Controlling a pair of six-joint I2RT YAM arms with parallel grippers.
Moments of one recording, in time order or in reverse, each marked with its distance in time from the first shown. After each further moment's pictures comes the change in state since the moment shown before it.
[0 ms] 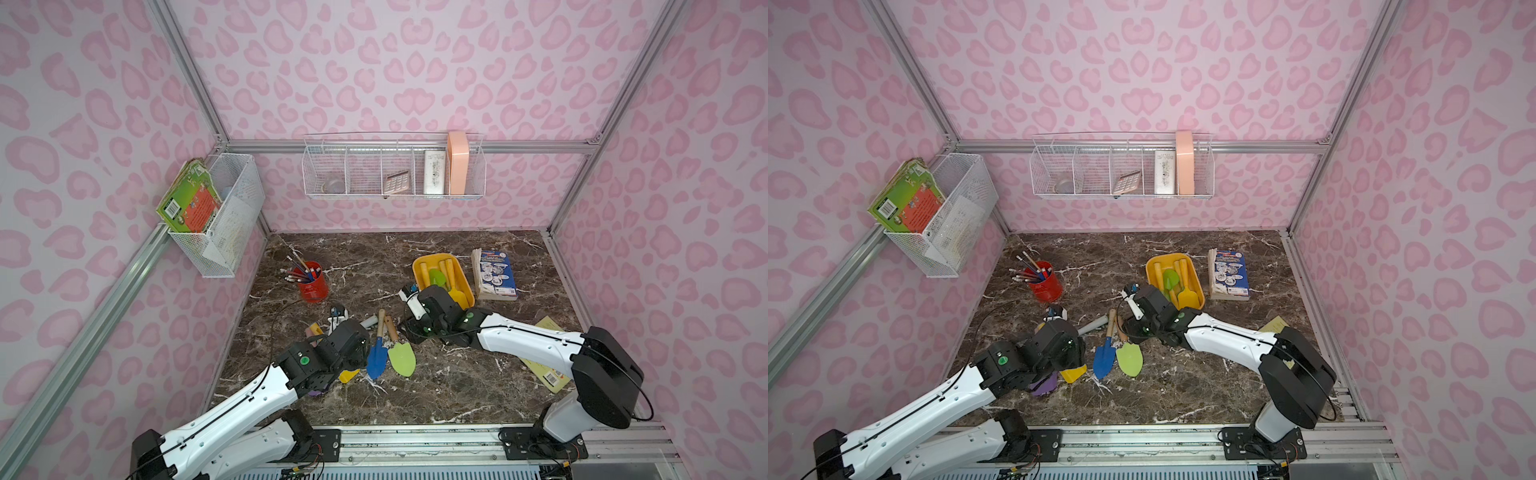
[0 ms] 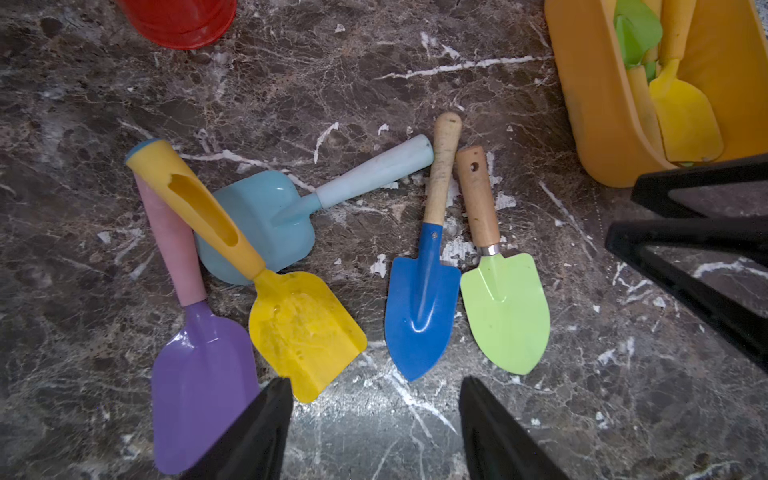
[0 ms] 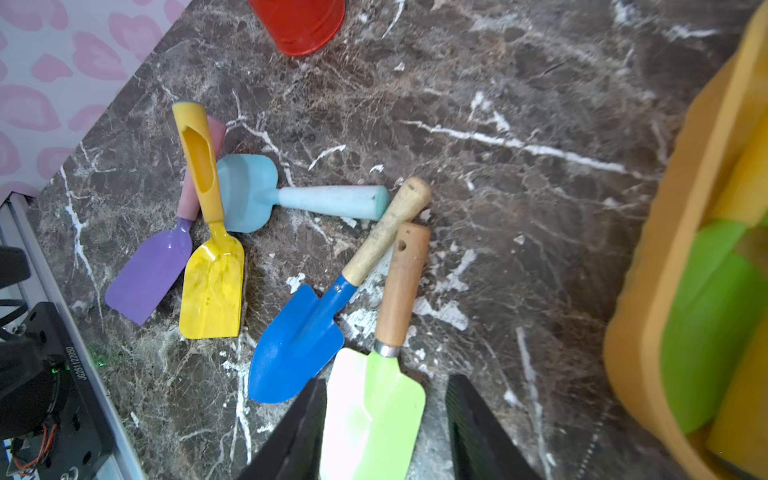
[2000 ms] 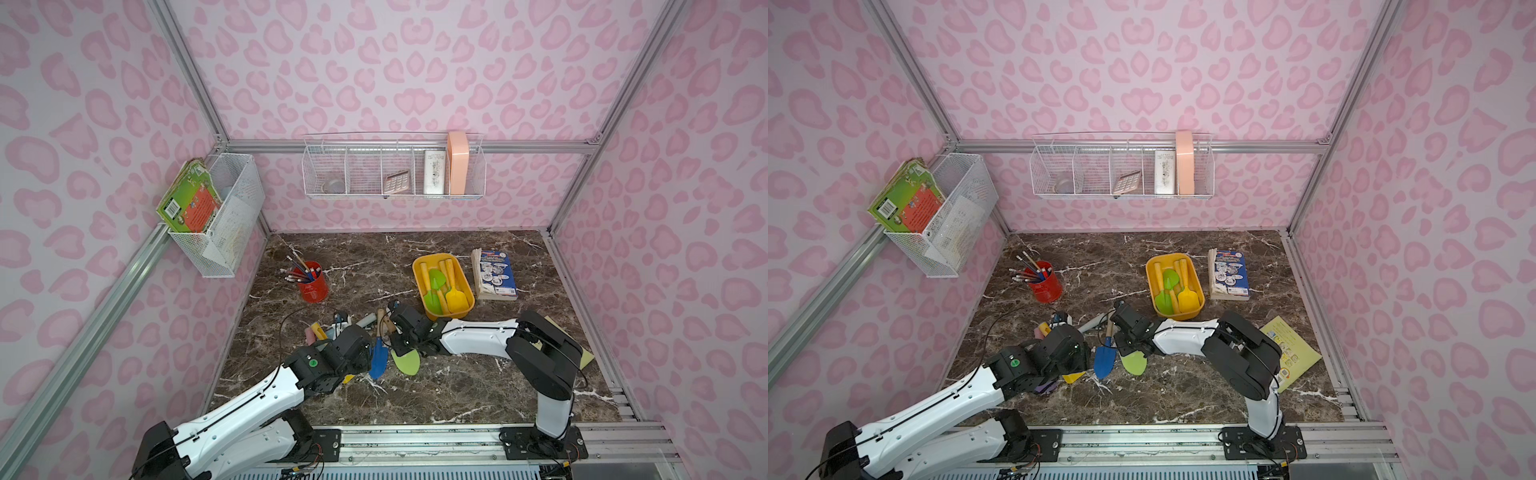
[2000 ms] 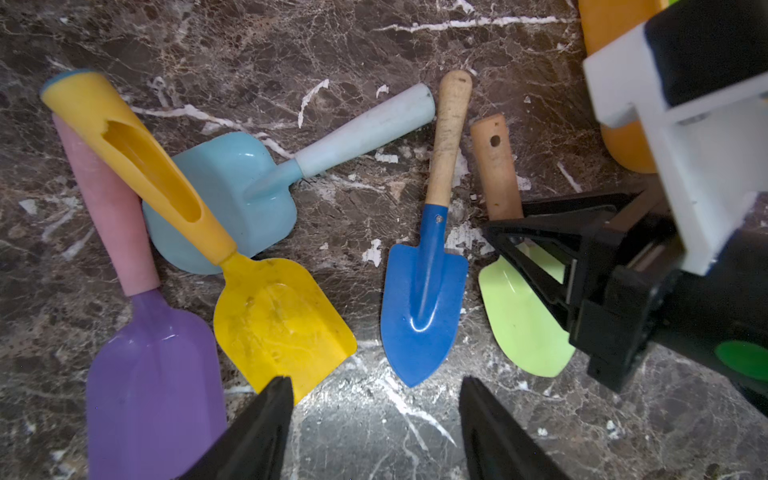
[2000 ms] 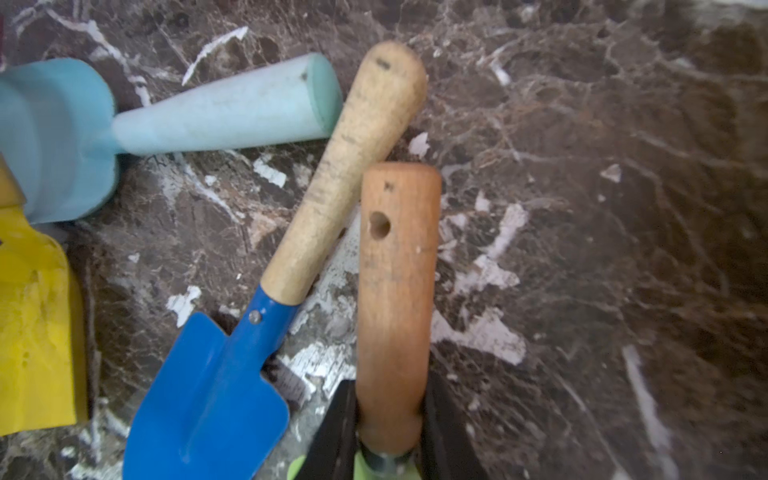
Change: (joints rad) left arm 0.001 0.037 -0.094 0.115 0.047 -0.044; right arm 0.087 0.291 0.084 0.036 0.160 0.111
